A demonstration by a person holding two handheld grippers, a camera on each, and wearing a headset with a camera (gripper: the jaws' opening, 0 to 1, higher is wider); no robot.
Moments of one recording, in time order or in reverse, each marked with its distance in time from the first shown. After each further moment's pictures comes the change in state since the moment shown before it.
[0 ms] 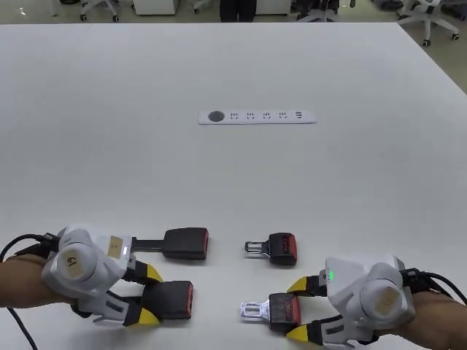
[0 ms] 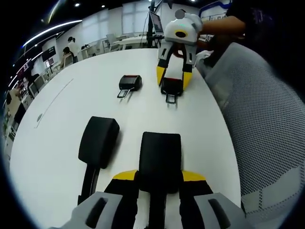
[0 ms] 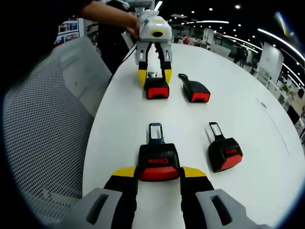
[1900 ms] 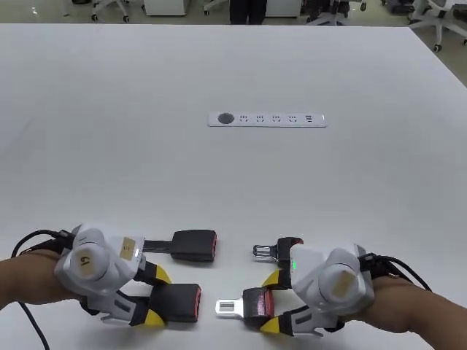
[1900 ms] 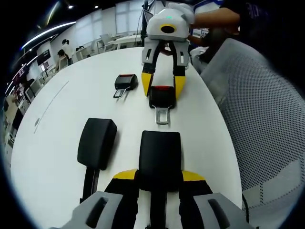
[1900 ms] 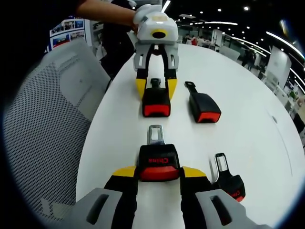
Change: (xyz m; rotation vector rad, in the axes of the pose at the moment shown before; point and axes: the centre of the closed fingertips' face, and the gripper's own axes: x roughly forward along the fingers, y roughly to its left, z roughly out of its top) left arm 0.000 -0.002 -0.001 0.037 0.021 -0.019; right arm 0.042 -0.006 0.040 -0.044 0.007 0.060
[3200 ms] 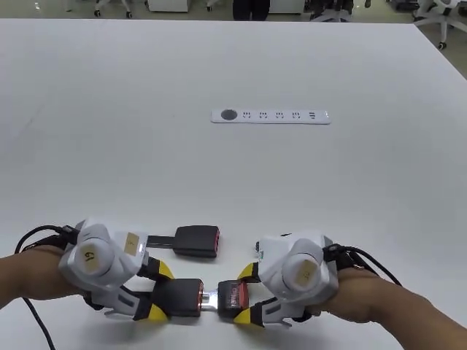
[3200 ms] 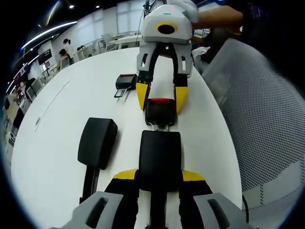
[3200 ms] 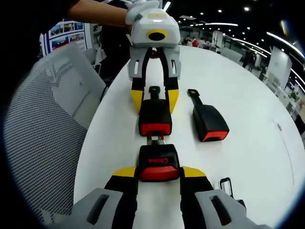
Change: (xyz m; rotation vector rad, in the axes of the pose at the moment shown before) left arm 0.000 0.001 0.000 -0.010 0.000 0.015; right arm 0.024 -0.002 0.027 -0.001 -0.018 0.007
